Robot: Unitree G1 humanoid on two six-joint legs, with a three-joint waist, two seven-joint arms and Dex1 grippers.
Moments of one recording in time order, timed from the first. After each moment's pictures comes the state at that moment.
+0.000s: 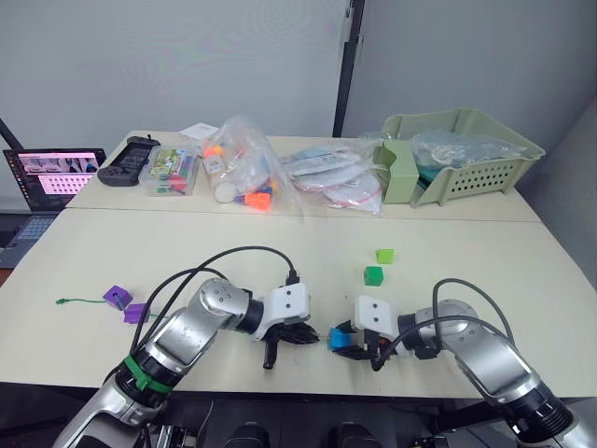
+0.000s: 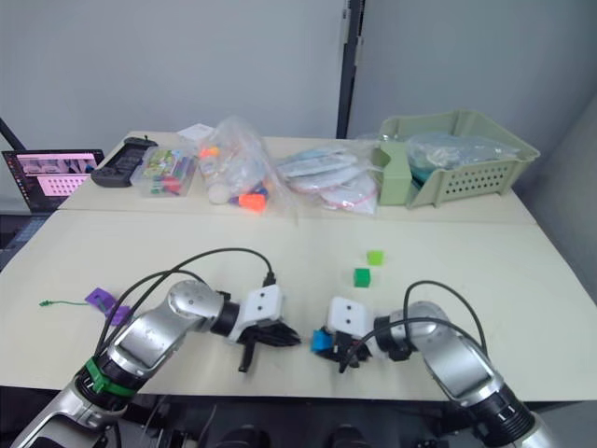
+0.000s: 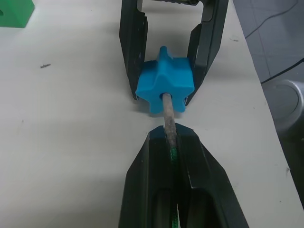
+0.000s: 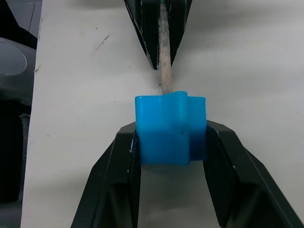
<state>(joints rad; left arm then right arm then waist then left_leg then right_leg) -0.47 0.57 -0.43 -0.23 -0.15 0.57 -1.15 -0.29 -0.70 0.34 -0.32 0.10 0.49 1.09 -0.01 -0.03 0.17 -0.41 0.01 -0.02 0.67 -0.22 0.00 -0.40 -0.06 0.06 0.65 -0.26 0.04</state>
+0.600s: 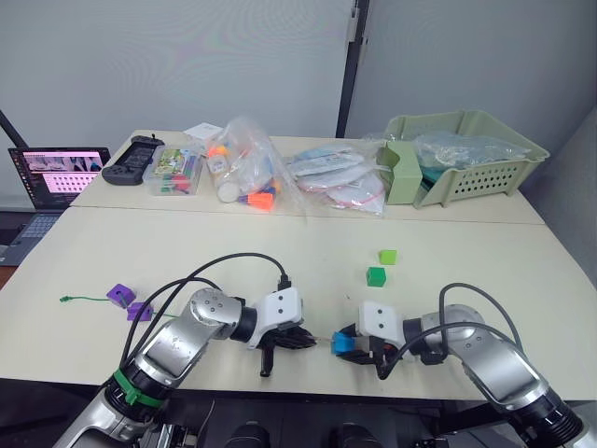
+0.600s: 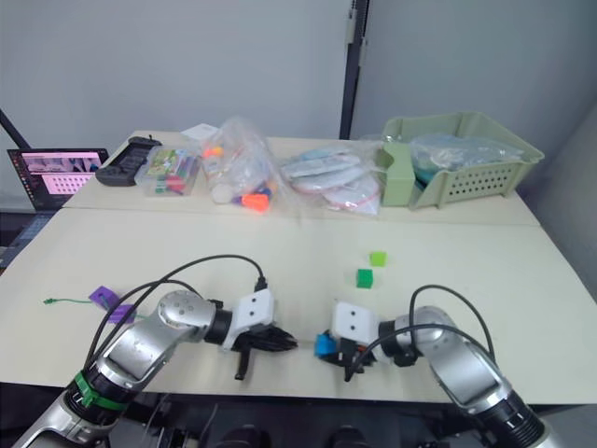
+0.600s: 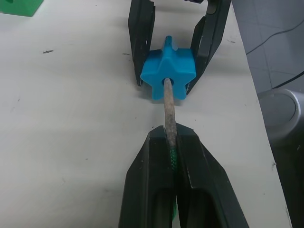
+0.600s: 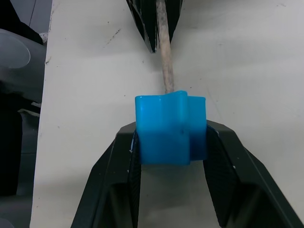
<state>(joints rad) -0.41 0.60 -0.41 -0.29 -0.18 0.57 -1.11 -0.25 -0.73 0.33 -0.35 0.10 0.46 1.08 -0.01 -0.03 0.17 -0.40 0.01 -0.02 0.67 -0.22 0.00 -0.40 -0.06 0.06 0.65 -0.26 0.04</state>
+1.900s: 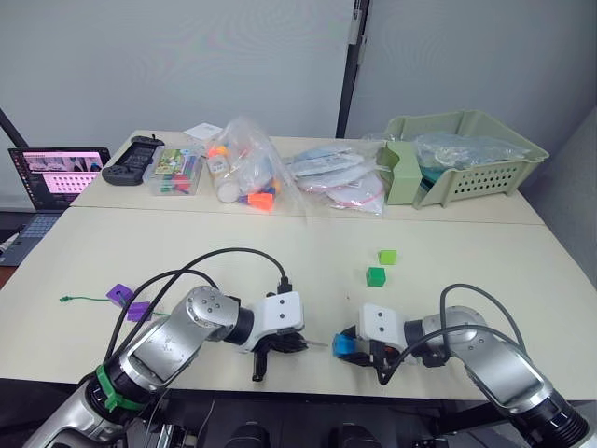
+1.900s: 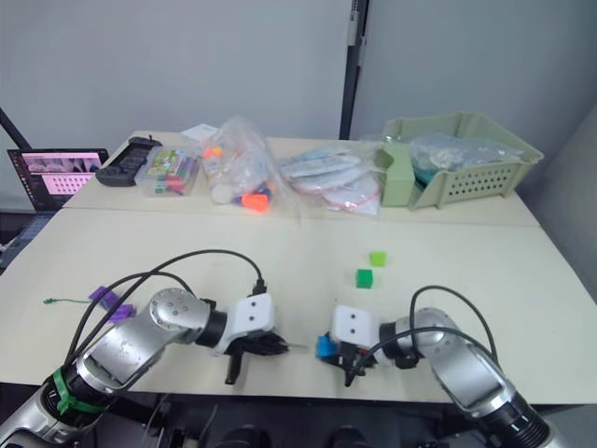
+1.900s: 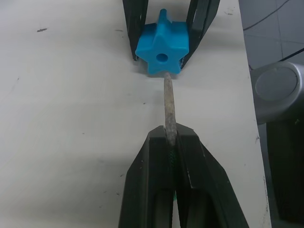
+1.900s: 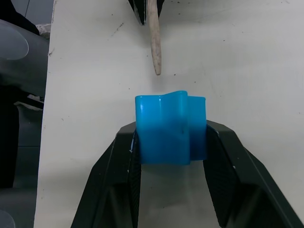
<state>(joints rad) -0.46 0.71 -0.46 -0.46 -0.19 0.77 -1.05 -0.25 -0.76 0.35 -0.38 0.09 0.47 1.06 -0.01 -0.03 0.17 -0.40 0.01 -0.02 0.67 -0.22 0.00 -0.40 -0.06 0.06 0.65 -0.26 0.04</state>
